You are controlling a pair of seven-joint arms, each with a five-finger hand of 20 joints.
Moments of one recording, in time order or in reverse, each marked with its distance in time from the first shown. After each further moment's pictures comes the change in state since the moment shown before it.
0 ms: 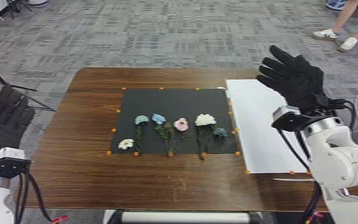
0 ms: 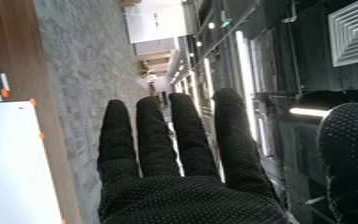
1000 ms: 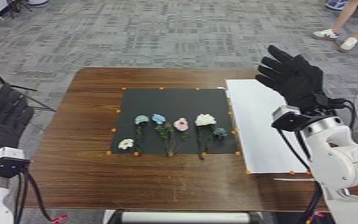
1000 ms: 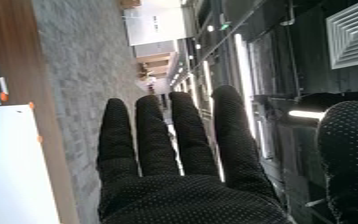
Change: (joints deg) left arm 0.2 0.2 -0.2 -0.2 -0.1 0.1 0.3; right arm 0.0 0.3 -0.1 -0.2 0.4 -0.5 0.0
